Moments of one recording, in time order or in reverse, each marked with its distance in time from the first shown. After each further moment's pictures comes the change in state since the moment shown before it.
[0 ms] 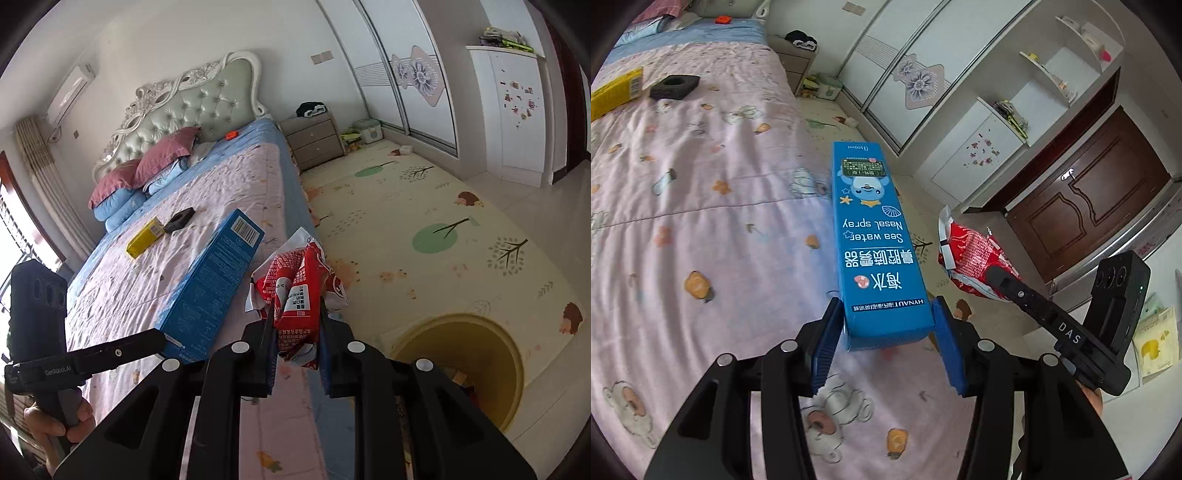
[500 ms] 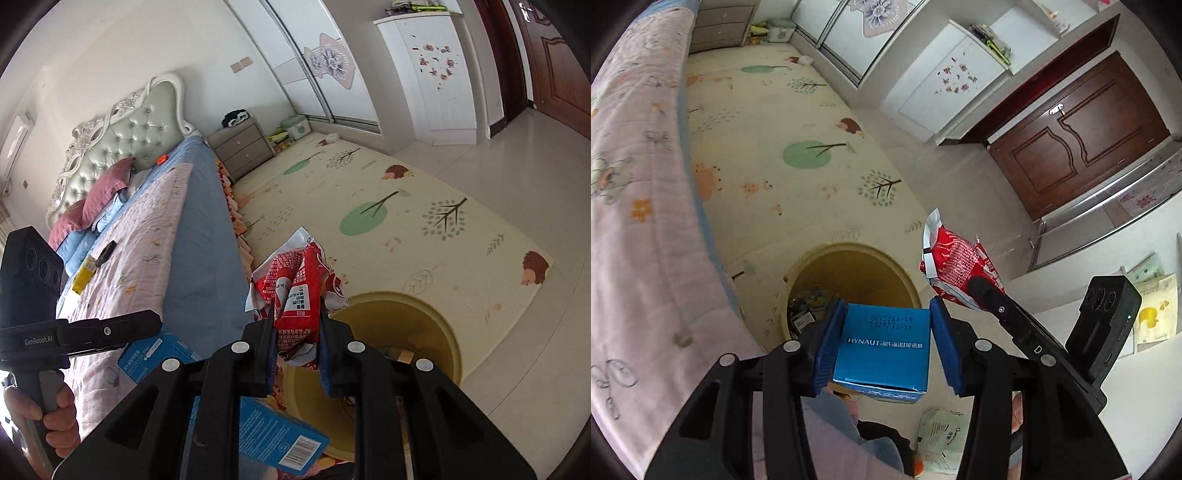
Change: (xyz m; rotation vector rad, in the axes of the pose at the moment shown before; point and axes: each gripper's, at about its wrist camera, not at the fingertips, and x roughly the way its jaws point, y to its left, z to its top) left arm 0.155 -0.093 0.016 0.089 0.293 -0.039; right arm -0.023 -0.143 -0.030 0.208 -0.012 -0.152
